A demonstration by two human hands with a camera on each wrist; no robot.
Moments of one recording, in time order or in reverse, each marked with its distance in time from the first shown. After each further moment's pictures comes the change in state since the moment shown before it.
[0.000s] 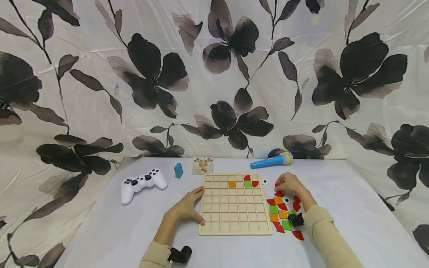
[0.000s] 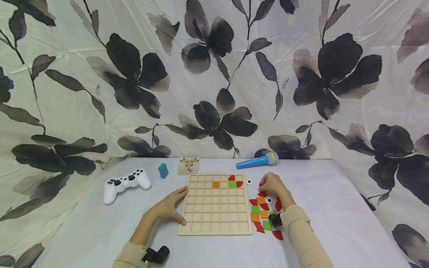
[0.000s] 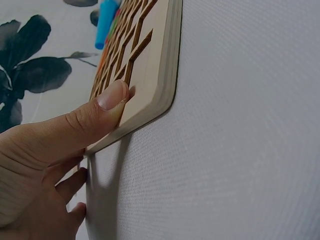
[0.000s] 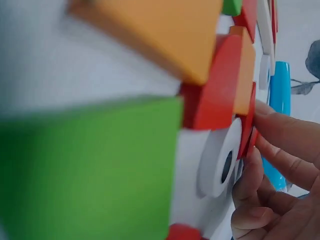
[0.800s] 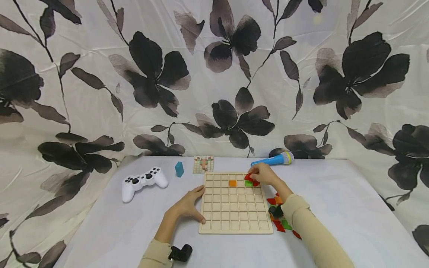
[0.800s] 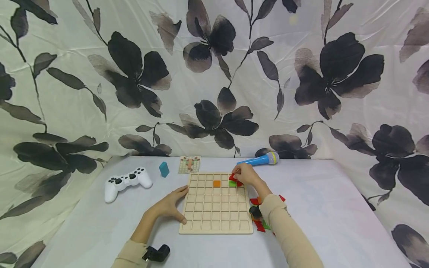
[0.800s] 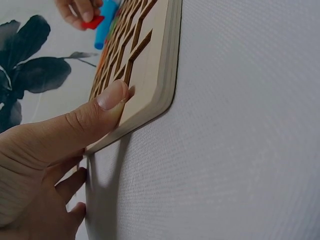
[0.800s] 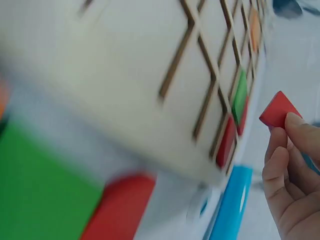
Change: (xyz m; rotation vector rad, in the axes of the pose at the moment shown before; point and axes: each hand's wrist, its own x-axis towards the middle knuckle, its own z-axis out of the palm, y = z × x) left_hand 0.001 -0.002 0.000 -0.002 -0.013 0.004; right_hand 0.029 -0.068 0.030 0.039 0.036 -0.382
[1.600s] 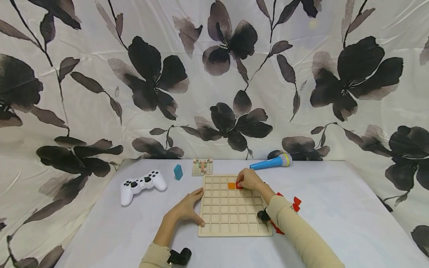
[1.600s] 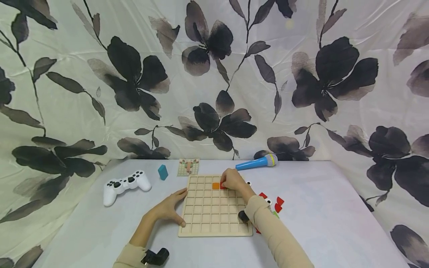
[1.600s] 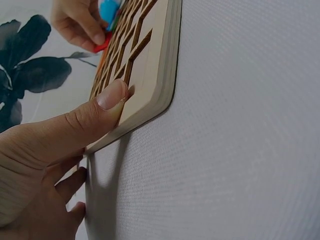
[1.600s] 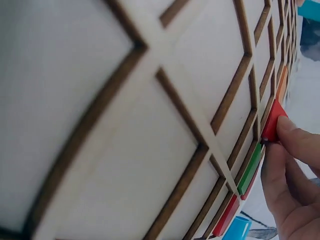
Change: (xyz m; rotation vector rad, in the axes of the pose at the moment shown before) left_hand -0.001 0.002 0.001 -0.002 0.018 0.016; right_hand 0.017 -0.021 0.036 -0.127 -0.031 -0.017
